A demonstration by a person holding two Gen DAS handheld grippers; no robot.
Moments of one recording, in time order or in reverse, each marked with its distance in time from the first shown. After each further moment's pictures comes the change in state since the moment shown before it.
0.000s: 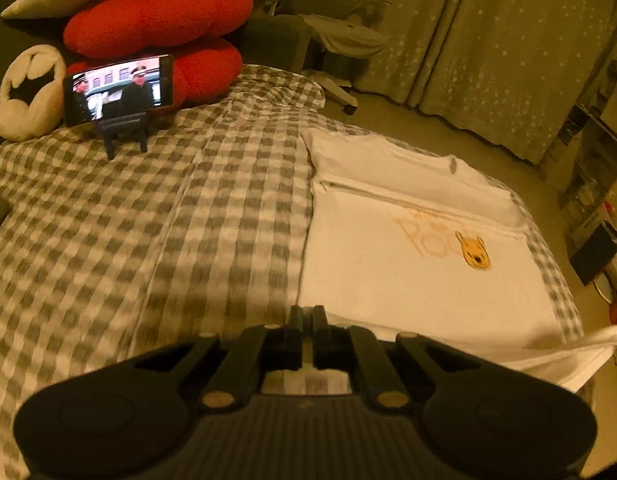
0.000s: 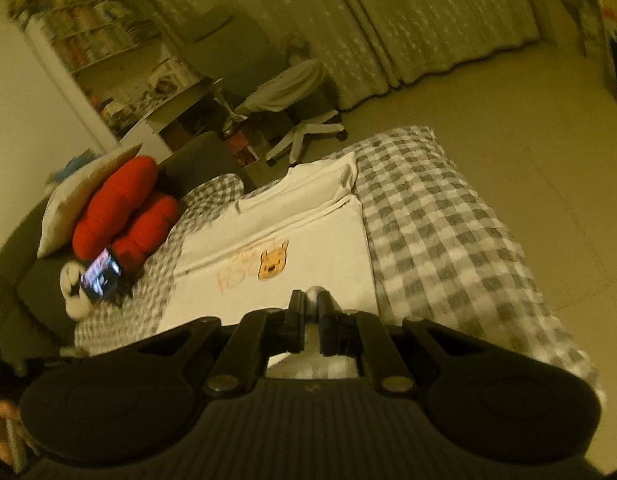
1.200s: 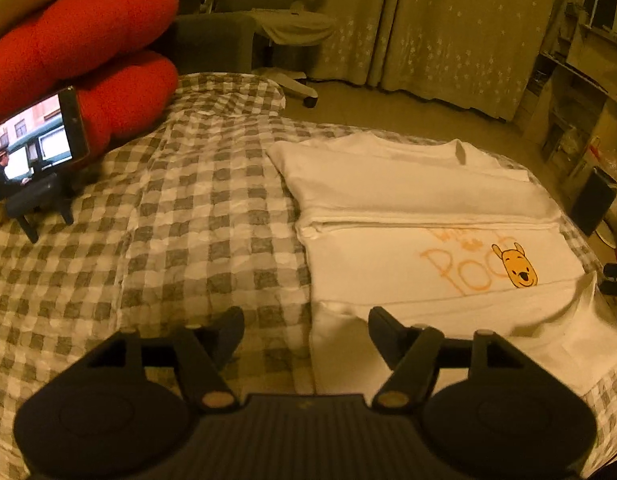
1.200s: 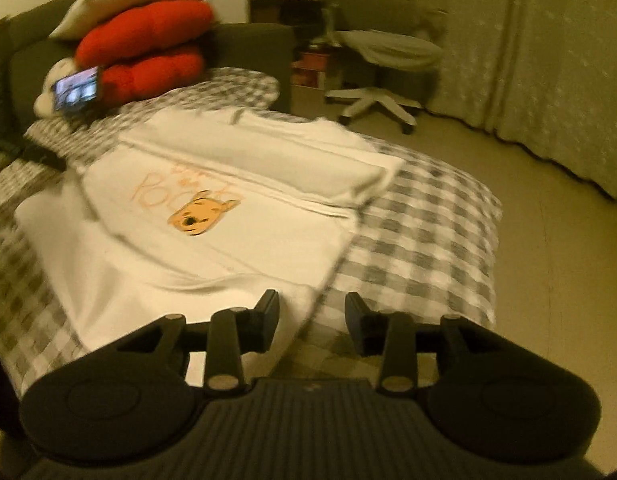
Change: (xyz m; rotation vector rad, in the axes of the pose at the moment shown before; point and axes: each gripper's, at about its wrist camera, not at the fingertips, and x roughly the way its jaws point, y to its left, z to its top) left arm 0.088 0.006 0.048 0.194 -0.001 -0.066; right arm 0.097 0.005 0.014 -0.785 0.170 0.000
